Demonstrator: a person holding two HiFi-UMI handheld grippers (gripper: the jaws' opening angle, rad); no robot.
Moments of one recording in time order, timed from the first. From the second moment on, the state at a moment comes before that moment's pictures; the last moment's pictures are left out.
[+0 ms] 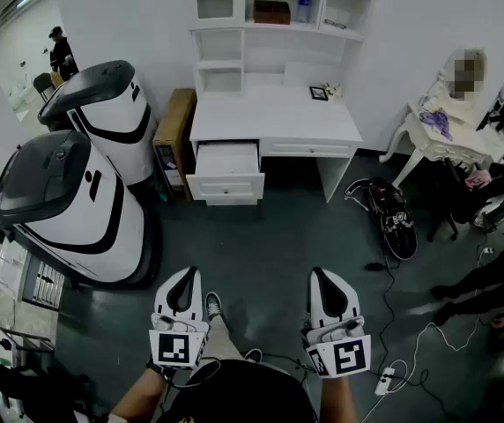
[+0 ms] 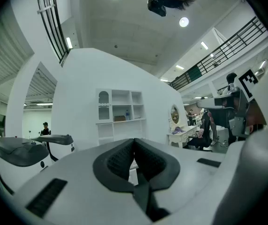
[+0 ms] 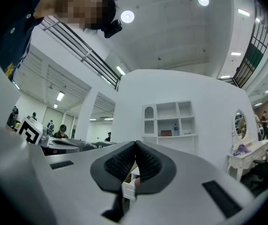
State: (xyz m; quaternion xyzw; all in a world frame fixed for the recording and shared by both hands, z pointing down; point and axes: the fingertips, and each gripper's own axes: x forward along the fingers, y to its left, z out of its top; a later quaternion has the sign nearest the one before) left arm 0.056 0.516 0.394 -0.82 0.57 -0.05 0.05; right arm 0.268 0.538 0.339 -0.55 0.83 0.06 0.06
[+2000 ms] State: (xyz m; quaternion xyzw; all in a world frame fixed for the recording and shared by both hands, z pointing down) left arm -0.136 0.122 0.373 -0.82 0.55 -0.06 0.13; right arm 0.101 0.131 0.381 -0.53 0.84 0.00 -0.09
